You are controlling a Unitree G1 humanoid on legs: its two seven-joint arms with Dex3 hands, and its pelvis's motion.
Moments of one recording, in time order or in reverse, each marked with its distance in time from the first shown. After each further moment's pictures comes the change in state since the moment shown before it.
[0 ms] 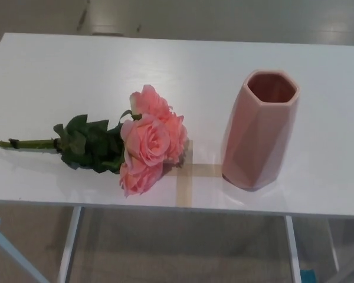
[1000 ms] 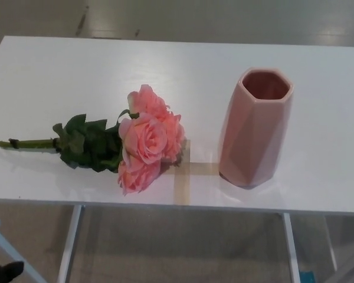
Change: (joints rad) left_arm 0.133 0.045 -0.054 -0.440 -0.066 -0.043 -0.343; right_arm -0.014 0.000 0.002 0.012 0.000 -0.017 -0.012
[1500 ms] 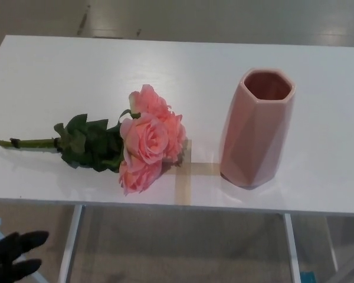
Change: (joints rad) left_arm 0.215 0.129 -0.035 -0.583 -0.138 0.038 -0.219; right_arm -0.006 0.000 0.001 -0.001 0.000 0.000 0.000
